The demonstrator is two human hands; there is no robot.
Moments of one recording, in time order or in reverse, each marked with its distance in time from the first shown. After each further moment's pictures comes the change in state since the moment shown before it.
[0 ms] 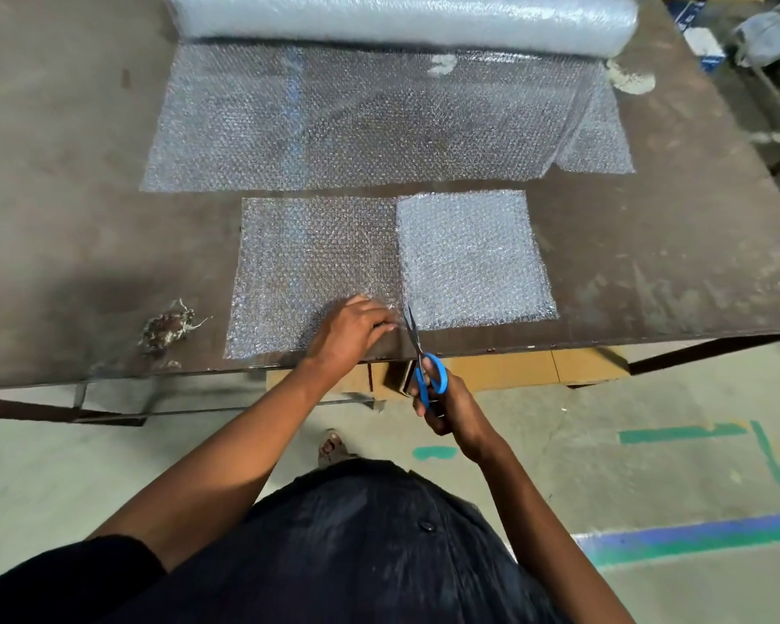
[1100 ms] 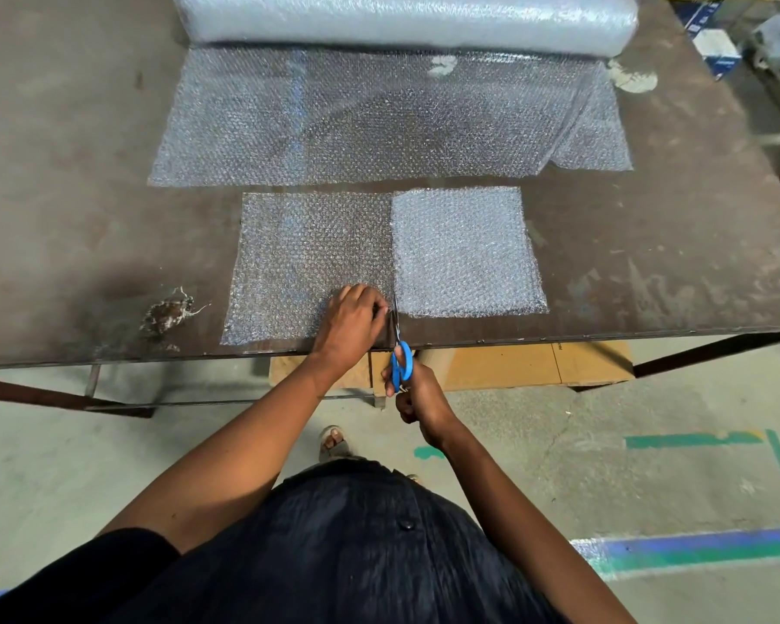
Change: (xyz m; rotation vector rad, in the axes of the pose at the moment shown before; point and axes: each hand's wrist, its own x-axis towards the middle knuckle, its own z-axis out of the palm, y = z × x) left_hand -0.002 0.036 0.004 0.061 0.118 -0.202; right_hand 0.020 0.017 0.023 0.075 0.048 0.014
